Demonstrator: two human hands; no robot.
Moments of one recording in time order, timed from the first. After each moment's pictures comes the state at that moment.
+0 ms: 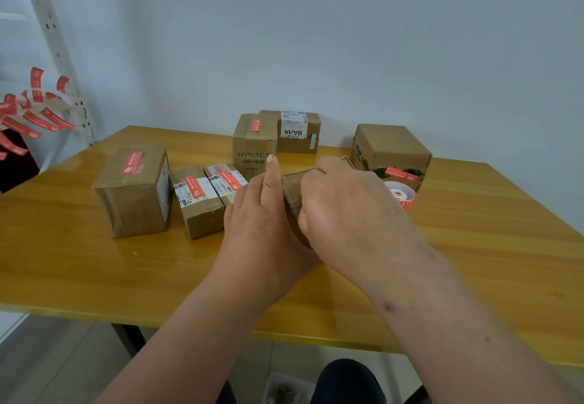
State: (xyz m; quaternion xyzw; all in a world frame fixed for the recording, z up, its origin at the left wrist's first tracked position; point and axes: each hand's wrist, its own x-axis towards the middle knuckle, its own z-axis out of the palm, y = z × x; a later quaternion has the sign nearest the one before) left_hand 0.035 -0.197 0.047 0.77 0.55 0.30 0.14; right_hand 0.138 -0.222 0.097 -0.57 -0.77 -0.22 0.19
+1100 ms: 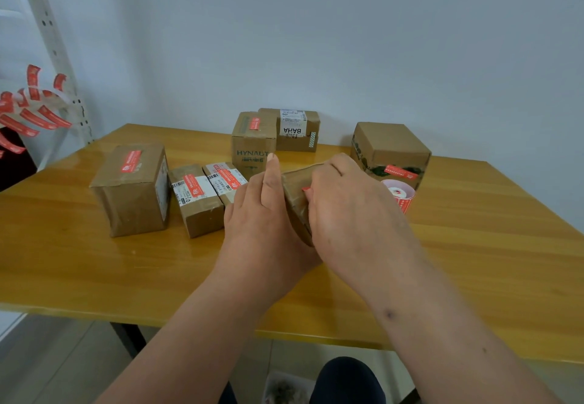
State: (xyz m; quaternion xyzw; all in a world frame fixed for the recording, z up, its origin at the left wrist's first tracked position) left_hand 0.040 -0.203 0.051 0.74 0.55 0.34 0.17; right_hand 0.144 -0.232 0.095 -0.61 -0.75 -0.15 0.20
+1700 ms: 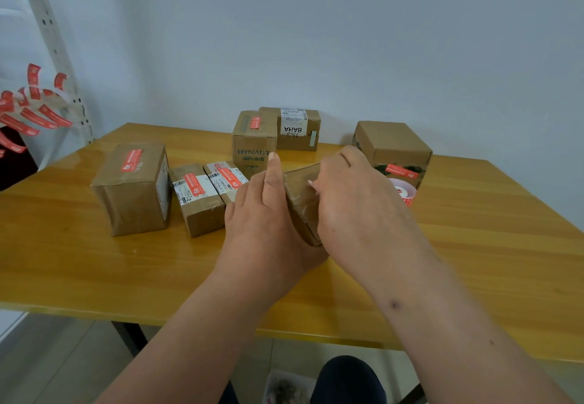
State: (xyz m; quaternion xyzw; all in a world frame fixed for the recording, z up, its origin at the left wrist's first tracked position) left_hand 0.039 -0.199 0.045 0.75 0.55 0.35 0.15; right_hand 0.140 -0.227 0.102 -0.61 -0.73 -0.19 0.24
